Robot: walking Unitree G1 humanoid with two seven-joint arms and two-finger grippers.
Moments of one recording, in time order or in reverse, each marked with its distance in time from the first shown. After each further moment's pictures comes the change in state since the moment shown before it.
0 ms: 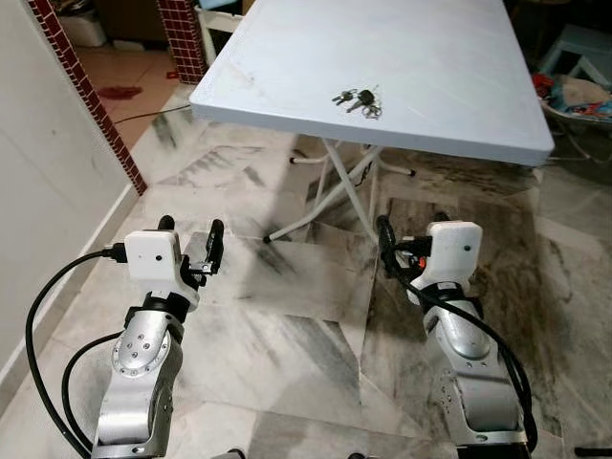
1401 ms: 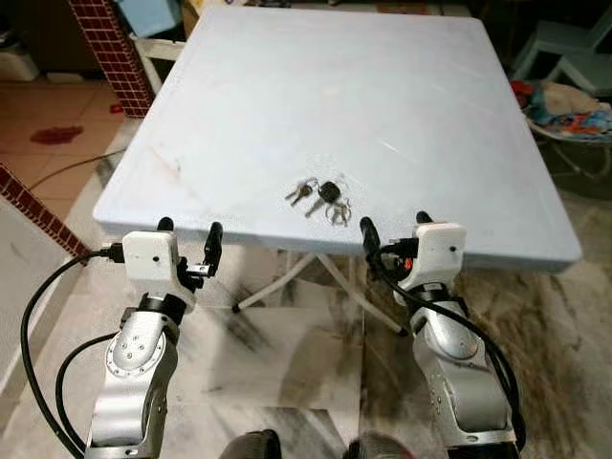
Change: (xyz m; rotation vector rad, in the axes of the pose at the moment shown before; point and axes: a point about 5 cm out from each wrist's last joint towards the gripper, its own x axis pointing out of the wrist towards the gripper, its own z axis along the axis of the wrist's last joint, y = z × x) left arm 0.000 0.001 0.002 0.011 0.004 -0.015; right arm 0.001 0.011 -0.001 0.039 -0.004 0.048
